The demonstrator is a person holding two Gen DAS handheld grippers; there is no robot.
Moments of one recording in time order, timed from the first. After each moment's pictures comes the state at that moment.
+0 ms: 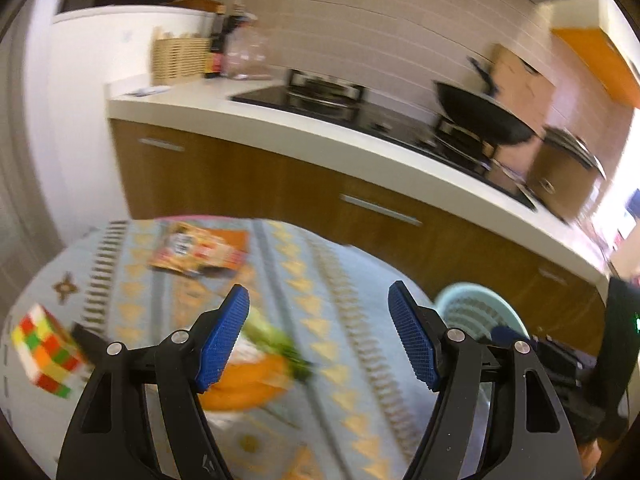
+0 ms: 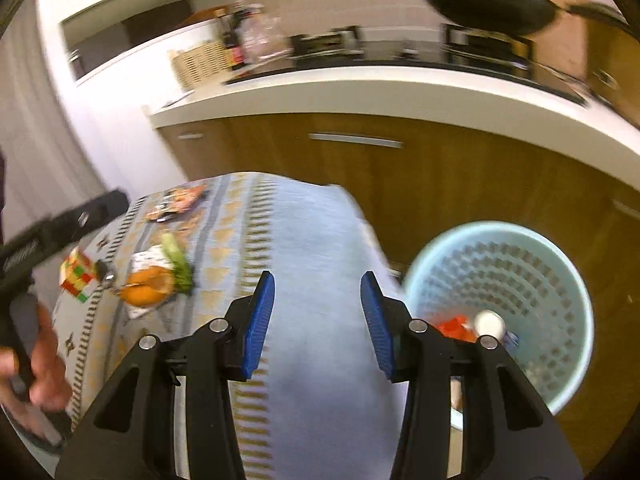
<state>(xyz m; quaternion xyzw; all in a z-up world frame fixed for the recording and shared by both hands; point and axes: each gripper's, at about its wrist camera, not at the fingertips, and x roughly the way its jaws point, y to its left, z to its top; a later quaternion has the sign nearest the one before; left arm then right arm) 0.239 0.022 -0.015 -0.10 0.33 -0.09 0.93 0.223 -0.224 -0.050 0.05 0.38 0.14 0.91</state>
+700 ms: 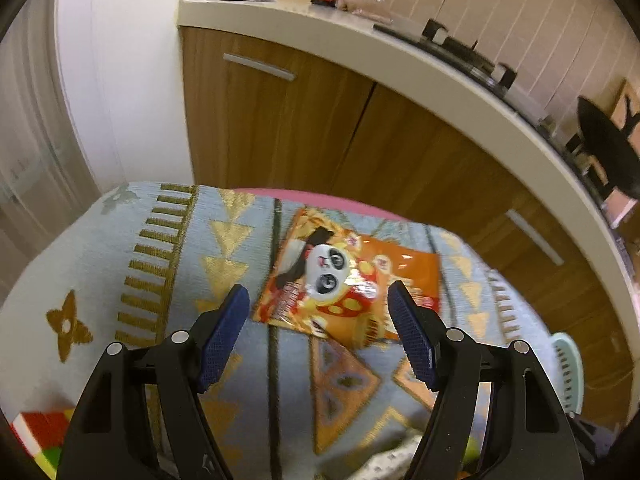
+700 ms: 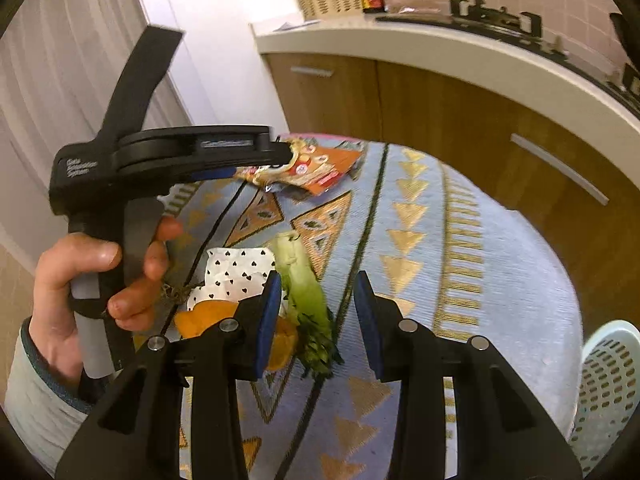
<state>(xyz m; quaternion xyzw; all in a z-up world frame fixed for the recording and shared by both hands) 0.374 0.122 -0.095 -0.14 0.44 0.03 0.89 0.294 -0.077 -0.088 -0.04 0.42 0.30 0.85</state>
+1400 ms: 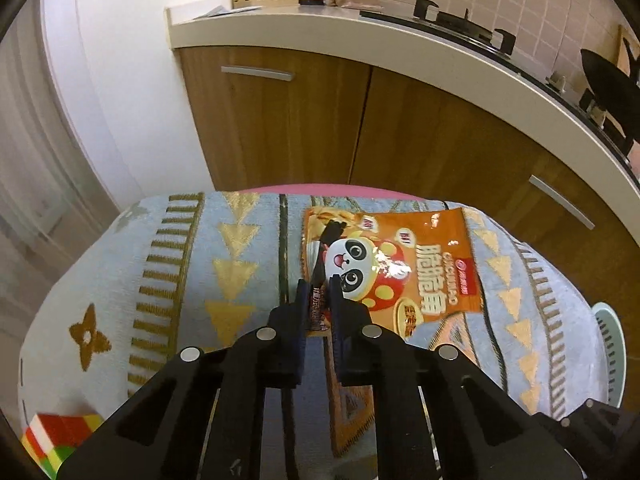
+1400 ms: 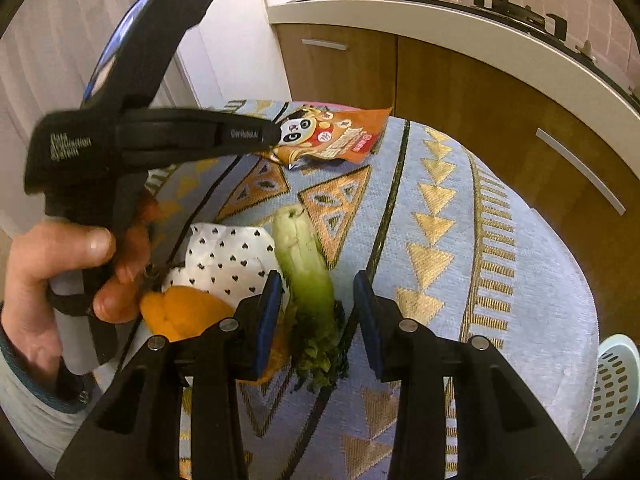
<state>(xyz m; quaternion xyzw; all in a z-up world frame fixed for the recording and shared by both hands) 0.363 0.104 -0.095 -0.07 0.44 0.05 0.89 0.296 -0.050 -0.106 -0.09 0.44 0.29 0.84</state>
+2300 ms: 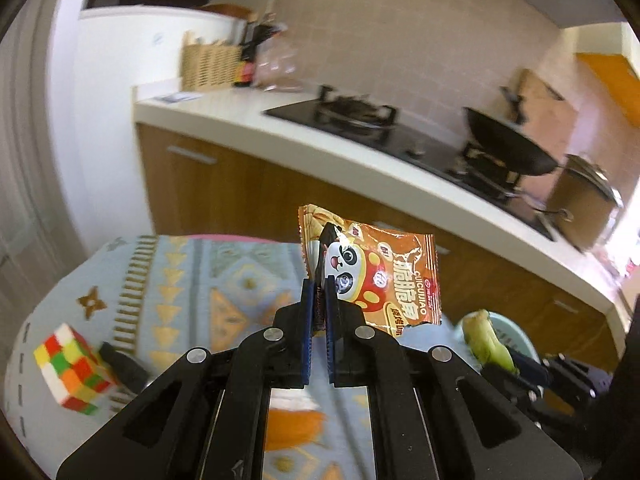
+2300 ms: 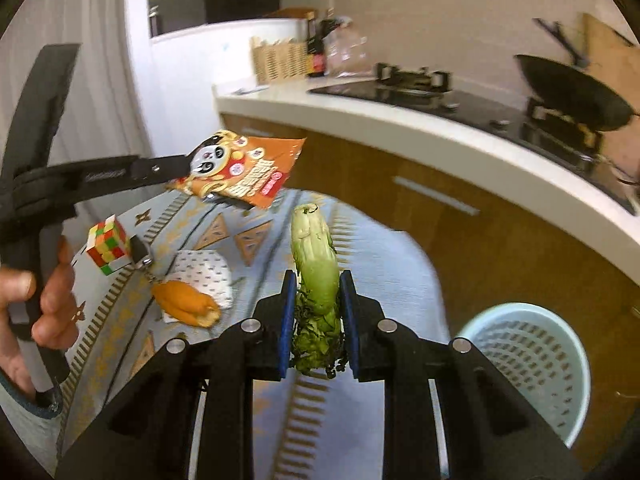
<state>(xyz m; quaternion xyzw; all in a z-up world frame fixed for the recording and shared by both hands) 0.246 0.025 0.007 -0.11 0.31 -0.07 0.94 0.206 -0.190 -0.019 -0.04 0.32 0.18 0.93</state>
